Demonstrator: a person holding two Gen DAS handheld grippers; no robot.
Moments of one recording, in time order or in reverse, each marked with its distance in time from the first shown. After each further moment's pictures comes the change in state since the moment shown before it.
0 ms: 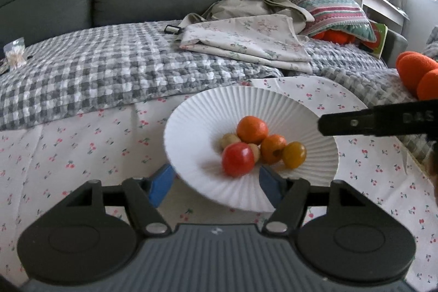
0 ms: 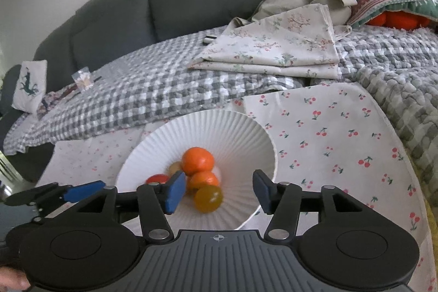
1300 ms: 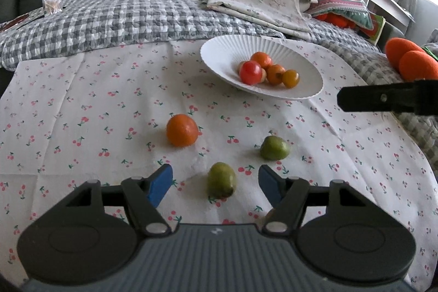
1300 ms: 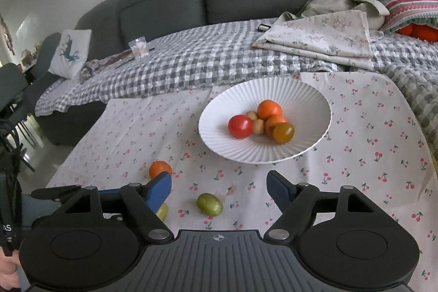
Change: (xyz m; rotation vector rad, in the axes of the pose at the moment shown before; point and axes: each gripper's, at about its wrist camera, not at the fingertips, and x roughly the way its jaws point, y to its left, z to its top) left arm -0.085 0.023 -0.087 -0.086 0.099 -0.008; right arm -0.077 0.072 -0.064 -0.125 0.045 0.093
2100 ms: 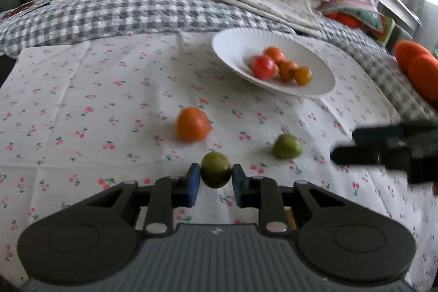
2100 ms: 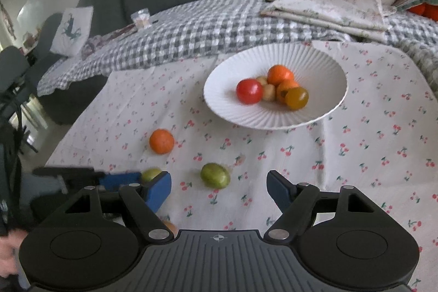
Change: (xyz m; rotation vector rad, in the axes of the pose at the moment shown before) left arm 0.006 0.014 0.001 -0.052 0.022 0.014; right arm 0.026 0.004 -0.019 -0.016 0.116 0.033
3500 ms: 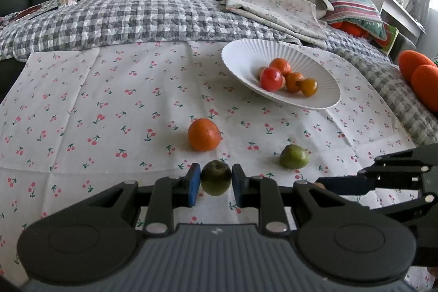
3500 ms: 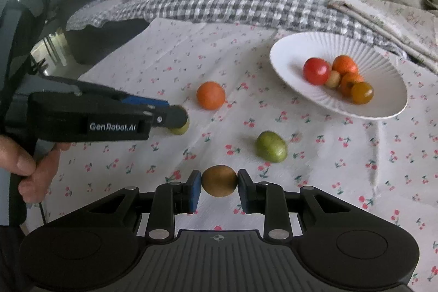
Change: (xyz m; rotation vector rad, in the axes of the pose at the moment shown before) left arm -0.007 0.004 0.004 -0.001 -0.026 0.014; right arm 0.020 0.052 -0.023 -0.263 0.092 0.042
